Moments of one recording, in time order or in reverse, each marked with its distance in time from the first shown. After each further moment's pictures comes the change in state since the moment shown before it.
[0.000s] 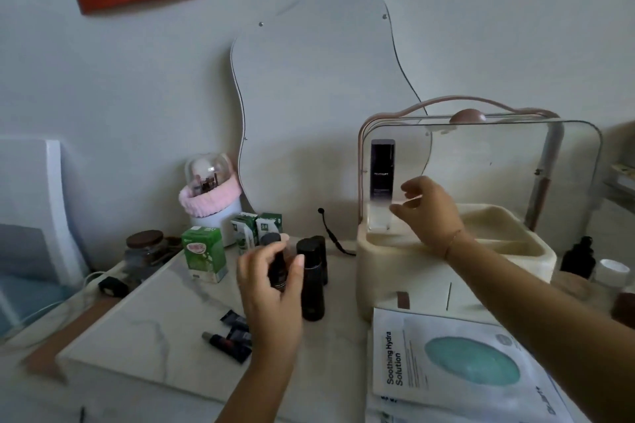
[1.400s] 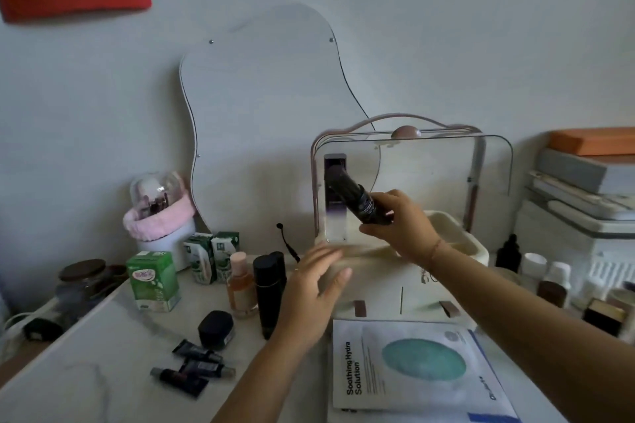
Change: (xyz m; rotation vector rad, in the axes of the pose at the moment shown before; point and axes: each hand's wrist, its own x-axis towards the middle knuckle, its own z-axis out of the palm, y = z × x) left_hand -0.008 0.026 0.064 -0.118 -0.739 0.011; right_hand -0.017 0.003 -0.040 -0.050 -0.074 -0.182
